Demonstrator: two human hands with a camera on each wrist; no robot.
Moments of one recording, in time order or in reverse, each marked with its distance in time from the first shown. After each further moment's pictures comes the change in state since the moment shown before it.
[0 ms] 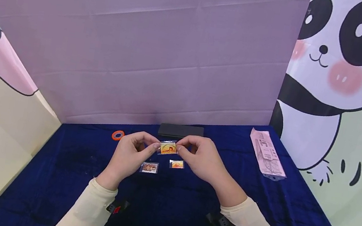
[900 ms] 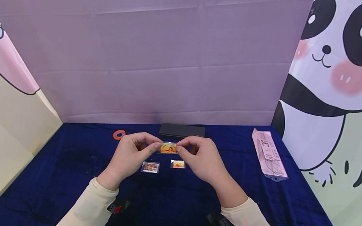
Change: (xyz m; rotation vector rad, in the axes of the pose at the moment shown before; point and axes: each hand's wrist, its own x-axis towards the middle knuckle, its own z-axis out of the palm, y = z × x) left_hand -0.001 0.004 -0.002 0.025 0.003 -0.011; right_hand -0.001 -0.001 0.003 0.023 -0.008 -0.012
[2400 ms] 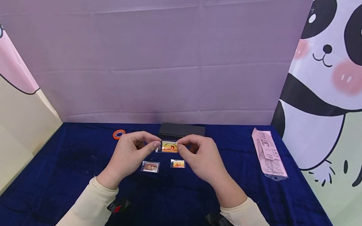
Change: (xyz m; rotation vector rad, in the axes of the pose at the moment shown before) left_hand 0.001 -0.002 0.000 -0.023 0.027 0.013; right_hand 0.000 0.000 0.001 0.022 0.036 0.004
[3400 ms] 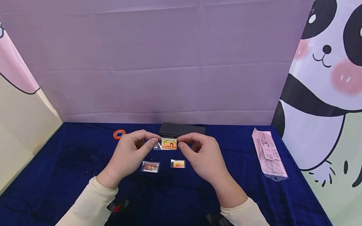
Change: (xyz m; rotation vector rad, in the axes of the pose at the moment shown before) left_hand 0.000 -0.001 -0.001 0.027 -0.011 0.028; right_hand -0.001 -0.002 -0.001 0.014 0.052 0.022
